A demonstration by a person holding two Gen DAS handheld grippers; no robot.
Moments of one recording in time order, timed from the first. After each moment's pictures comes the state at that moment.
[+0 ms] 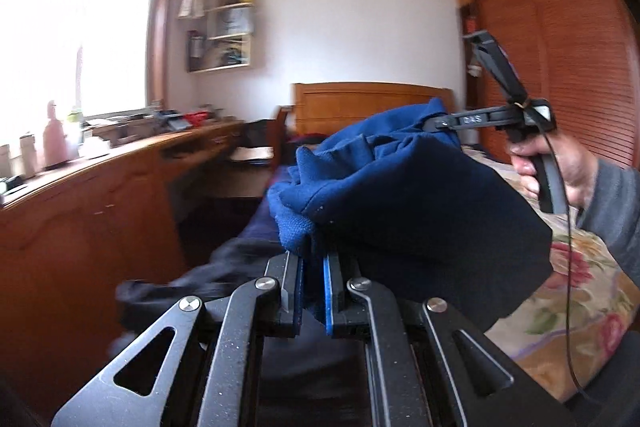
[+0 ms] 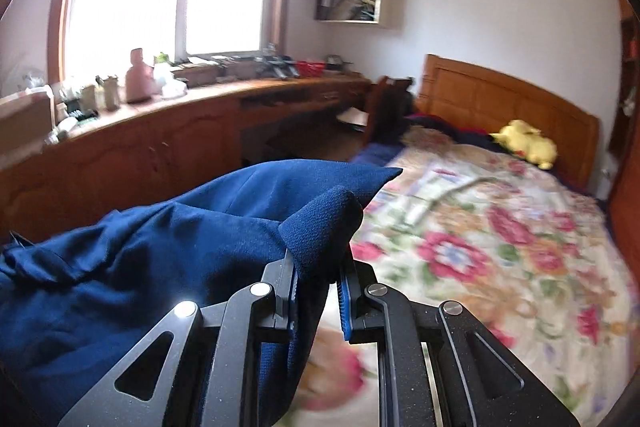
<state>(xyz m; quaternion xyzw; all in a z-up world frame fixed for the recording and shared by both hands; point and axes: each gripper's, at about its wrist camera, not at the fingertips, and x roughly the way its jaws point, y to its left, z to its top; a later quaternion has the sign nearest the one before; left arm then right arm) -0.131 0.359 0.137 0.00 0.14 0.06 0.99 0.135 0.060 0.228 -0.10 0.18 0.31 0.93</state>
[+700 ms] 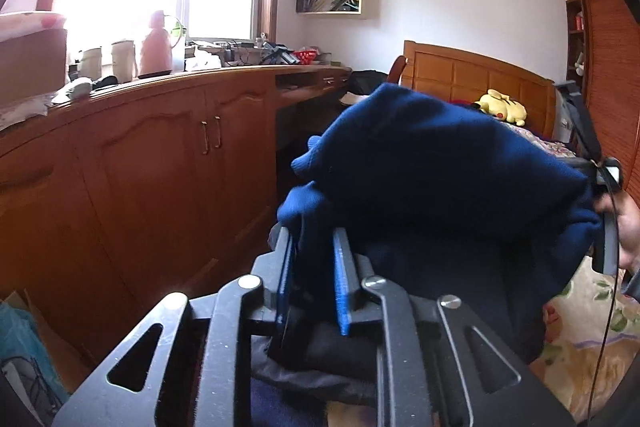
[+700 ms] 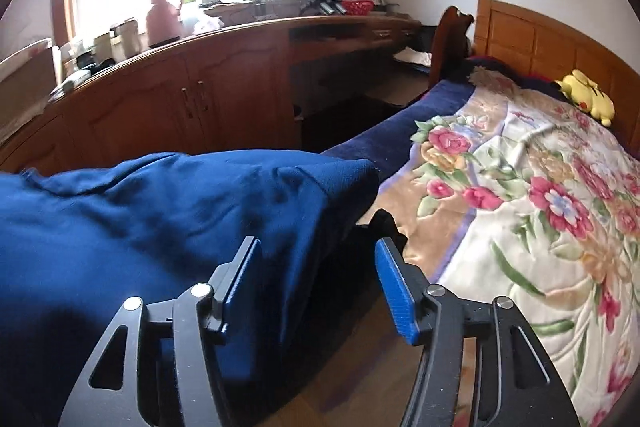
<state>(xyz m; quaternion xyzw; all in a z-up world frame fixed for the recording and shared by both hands) -0.157 0.476 0.053 -0.07 0.21 0.22 0.95 0.152 0.166 0.107 -0.11 0.27 0.35 0.89</state>
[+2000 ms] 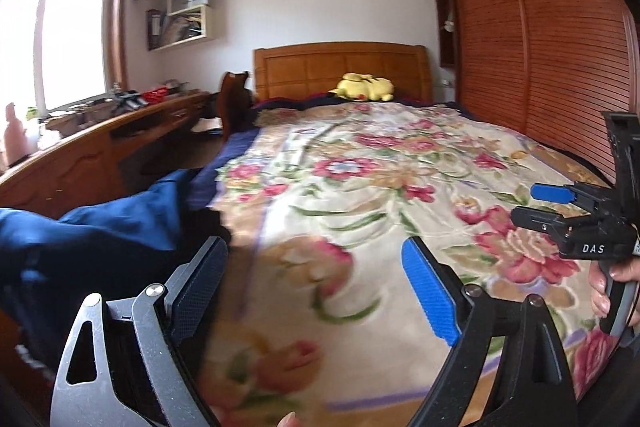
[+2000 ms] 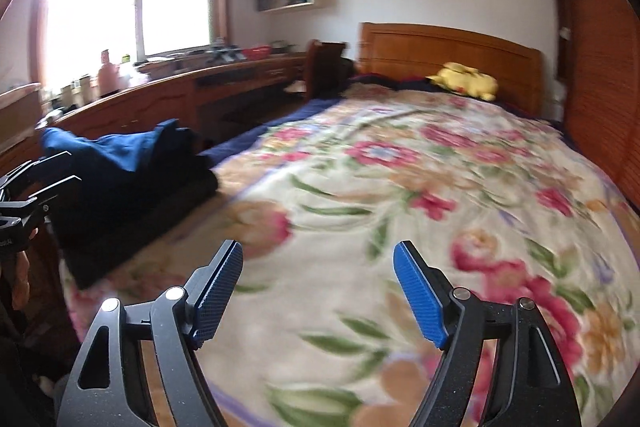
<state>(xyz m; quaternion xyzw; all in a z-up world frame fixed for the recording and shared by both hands) -0.050 0.149 0.087 0.02 0.20 0.01 0.98 0.030 -0.173 0.059 -0.04 0.21 0.20 0.96</state>
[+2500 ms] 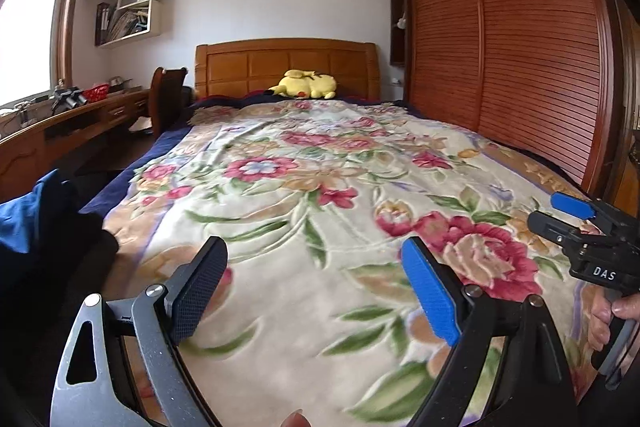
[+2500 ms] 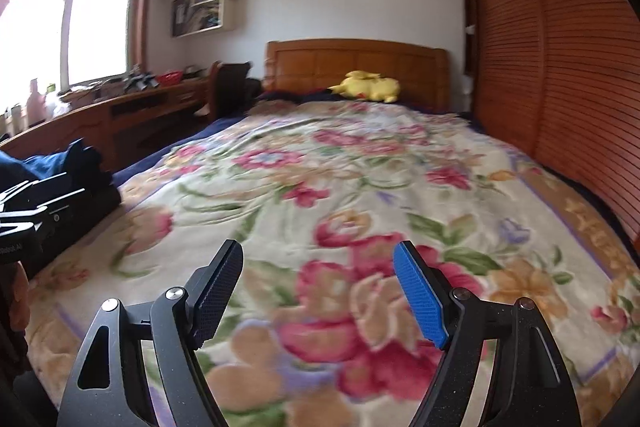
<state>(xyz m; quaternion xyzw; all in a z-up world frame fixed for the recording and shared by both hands) 0.011 0.037 0.059 0.01 0.20 -0.07 0.98 -0.017 -0.239 0.040 -0.01 0.16 0.06 0.98</state>
